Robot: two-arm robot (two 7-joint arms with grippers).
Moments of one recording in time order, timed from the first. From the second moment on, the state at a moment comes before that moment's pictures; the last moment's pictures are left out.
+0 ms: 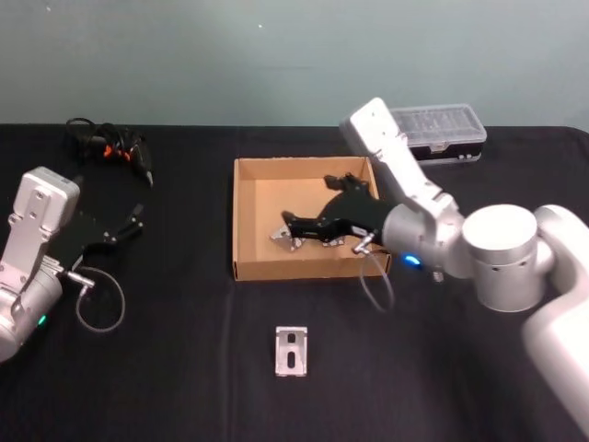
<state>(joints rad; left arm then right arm) -0.20 0.60 0.45 -1.41 -0.25 -0.12 0.03 0.44 0.25 -0.45 -1.36 0.07 0.36 0.44</state>
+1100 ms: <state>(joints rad) -0.20 0.60 0.45 -1.41 -0.25 -0.12 0.03 0.34 0.64 -0.50 -1.72 0.20 0.29 0.78</state>
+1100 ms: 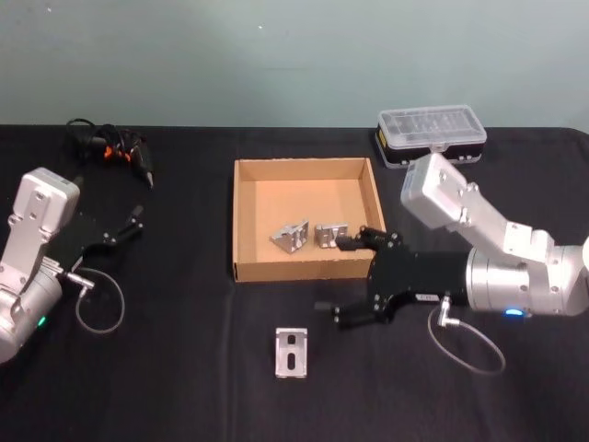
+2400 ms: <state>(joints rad) -0.20 0.60 0.45 -1.41 -0.25 -0.12 0.03 0.42 0.60 -0.71 -1.57 0.20 0.27 0.77</state>
